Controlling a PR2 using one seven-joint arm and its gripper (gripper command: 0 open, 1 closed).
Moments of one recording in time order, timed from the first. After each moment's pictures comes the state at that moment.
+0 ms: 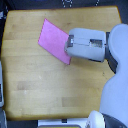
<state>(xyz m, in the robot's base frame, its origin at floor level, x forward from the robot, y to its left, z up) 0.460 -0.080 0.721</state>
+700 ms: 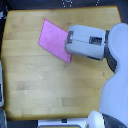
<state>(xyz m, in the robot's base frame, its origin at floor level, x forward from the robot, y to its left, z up) 0.471 -0.076 0.723</state>
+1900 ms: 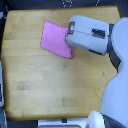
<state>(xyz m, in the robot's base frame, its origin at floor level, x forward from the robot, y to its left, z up) 0.493 -0.076 0.787</state>
